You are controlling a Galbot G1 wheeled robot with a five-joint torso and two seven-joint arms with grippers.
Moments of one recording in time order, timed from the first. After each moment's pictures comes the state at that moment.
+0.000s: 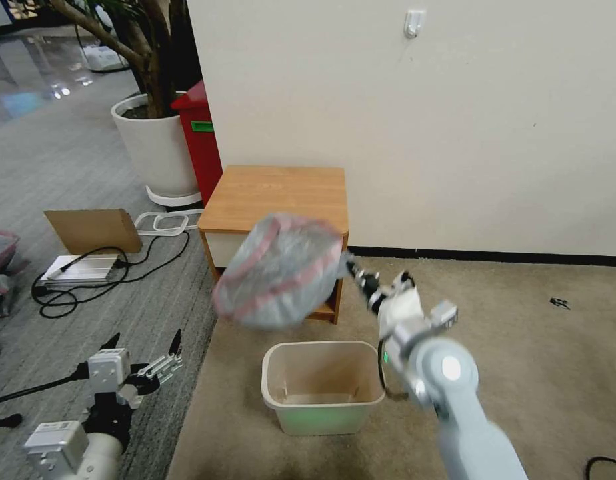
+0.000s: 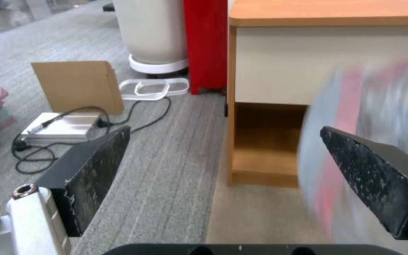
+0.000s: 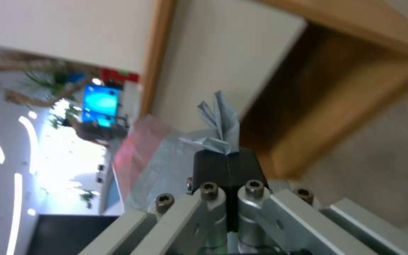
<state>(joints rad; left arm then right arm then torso) 1.99 -1.39 -0.80 -2.50 -0.30 0.27 -0.07 -1.35 1.40 0.26 2.13 1.41 -0.25 0.45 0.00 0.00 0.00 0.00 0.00</state>
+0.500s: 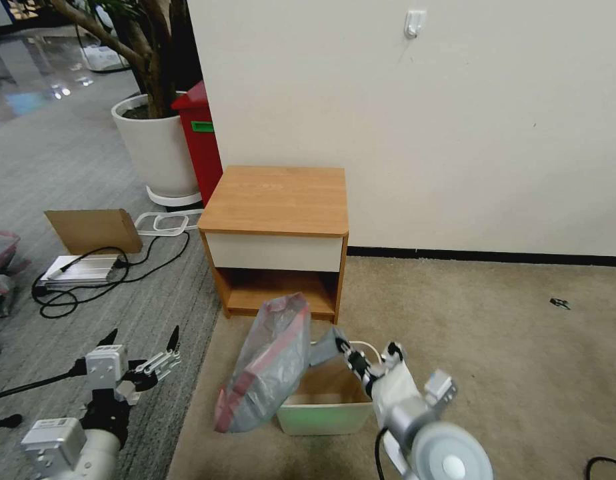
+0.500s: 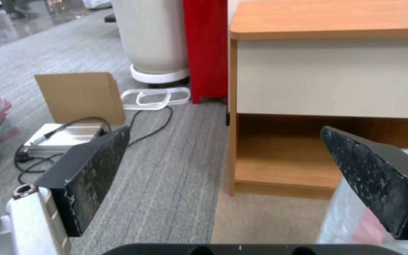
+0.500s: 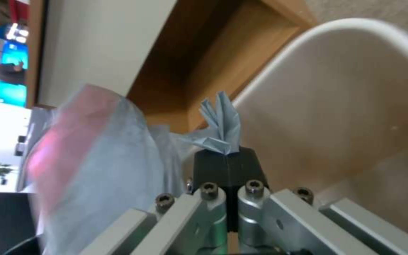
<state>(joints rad) 1.97 -1.38 -0.82 -2.50 -0.30 0.26 -0.07 -1.61 1.28 0.21 2.19 1.22 -0.23 0.43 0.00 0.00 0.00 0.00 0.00</state>
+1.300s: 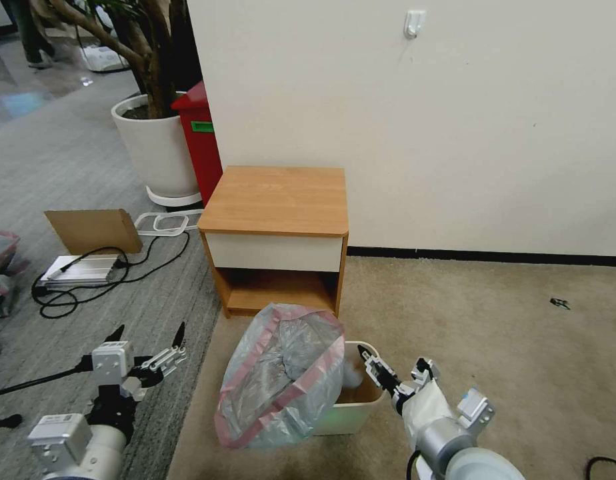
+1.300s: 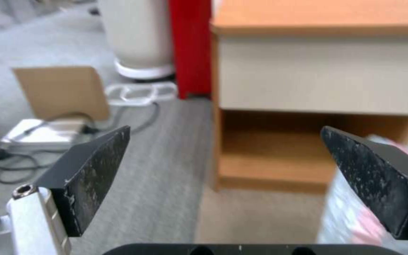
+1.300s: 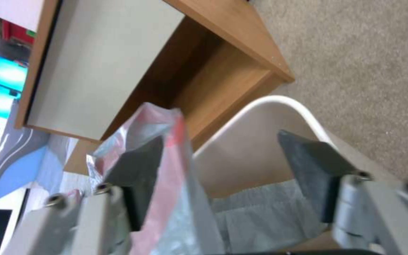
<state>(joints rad) 1.95 -1.37 -0.77 -2.50 -0.30 0.30 -0.06 -1.69 1.22 0.29 2.28 1.19 -0.21 0.46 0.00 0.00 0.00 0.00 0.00</state>
